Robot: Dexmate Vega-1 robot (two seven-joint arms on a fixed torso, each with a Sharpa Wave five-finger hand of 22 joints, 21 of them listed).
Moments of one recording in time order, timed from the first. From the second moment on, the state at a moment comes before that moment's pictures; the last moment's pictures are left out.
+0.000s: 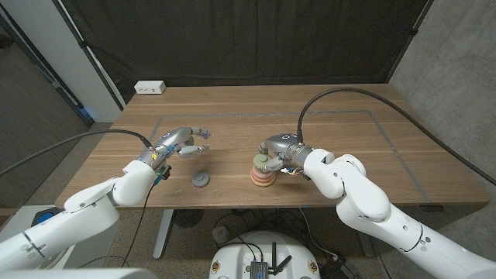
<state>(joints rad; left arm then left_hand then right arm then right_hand) 1.43 1.05 0.13 -2.10 0.24 0.14 0.27 0.91 0.02 0.42 -0.17 0.38 0.57 -0.01 0.21 0.23 0.63 -0.13 0.23 0.54 1.02 -0.17 1.38 0.46 0.71 -0.07 1.53 0.20 -1.03 -0.72 -0.71 -2.36 -1.10 -0.48 0.60 0.91 -0.01 0.44 -0.21 0.34 0.59 -0.02 0.27 0.24 0.65 -0.04 0.21 0.66 1.17 -0.22 1.49 1.23 1.05 -0.17 1.47 0.18</state>
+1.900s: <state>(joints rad) 1.44 1.04 0.13 -2.10 0.24 0.14 0.27 0.91 0.02 0.43 -0.17 0.39 0.57 -0.01 0.21 0.23 0.64 -0.13 0.22 0.54 1.02 -0.17 1.38 0.46 0.71 -0.07 1.54 0.20 -1.03 -0.70 -0.75 -2.31 -1.14 -0.47 0.60 0.90 -0.01 0.45 -0.21 0.34 0.58 -0.03 0.26 0.24 0.64 -0.05 0.20 0.66 1.15 -0.22 1.50 1.23 1.05 -0.17 1.46 0.19</state>
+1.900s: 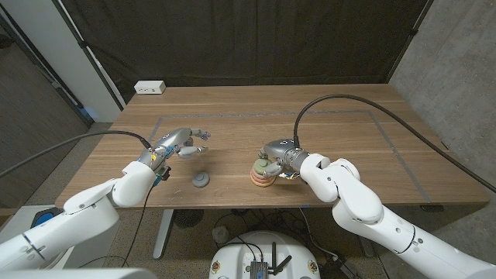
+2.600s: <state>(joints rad) 1.44 1.04 0.13 -2.08 0.24 0.13 0.27 0.91 0.02 0.43 -0.17 0.39 0.57 -0.01 0.21 0.23 0.64 -0.13 0.22 0.54 1.02 -0.17 1.38 0.46 0.71 -0.07 1.54 0.20 -1.03 -0.69 -0.75 -2.30 -1.19 -0.47 0.62 0.90 -0.01 0.45 -0.22 0.34 0.57 -0.07 0.24 0.24 0.61 -0.07 0.18 0.64 1.12 -0.21 1.49 1.22 1.05 -0.18 1.45 0.19</state>
